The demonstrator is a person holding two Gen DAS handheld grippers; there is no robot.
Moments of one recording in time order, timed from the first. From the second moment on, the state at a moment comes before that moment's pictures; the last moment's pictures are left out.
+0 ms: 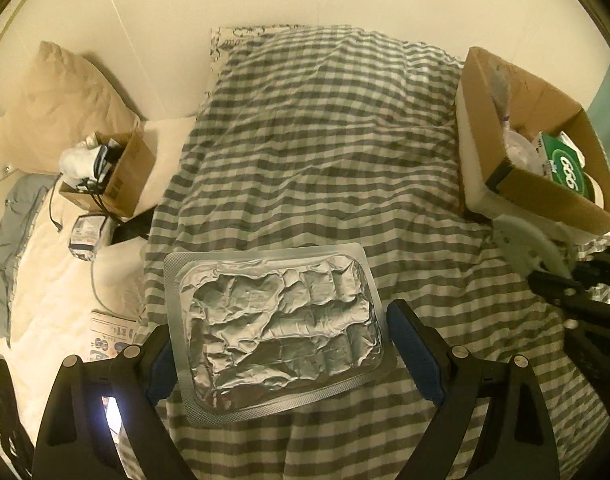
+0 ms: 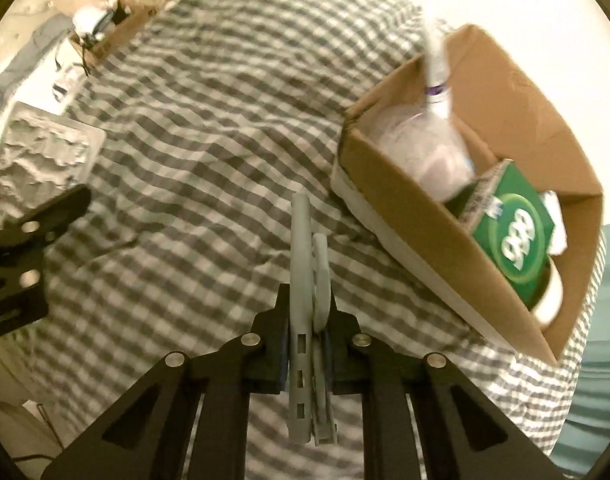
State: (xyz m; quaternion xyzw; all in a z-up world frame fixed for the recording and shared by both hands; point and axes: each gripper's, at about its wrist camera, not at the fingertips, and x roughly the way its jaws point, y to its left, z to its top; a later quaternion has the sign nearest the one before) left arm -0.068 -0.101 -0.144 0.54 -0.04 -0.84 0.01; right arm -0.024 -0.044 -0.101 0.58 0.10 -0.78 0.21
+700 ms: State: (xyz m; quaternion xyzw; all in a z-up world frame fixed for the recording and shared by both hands) left arm -0.061 0.010 -0.002 0.44 -0.03 -0.89 -0.11; right arm 0.016 0.108 0.026 0.44 -0.04 -0.89 0.13
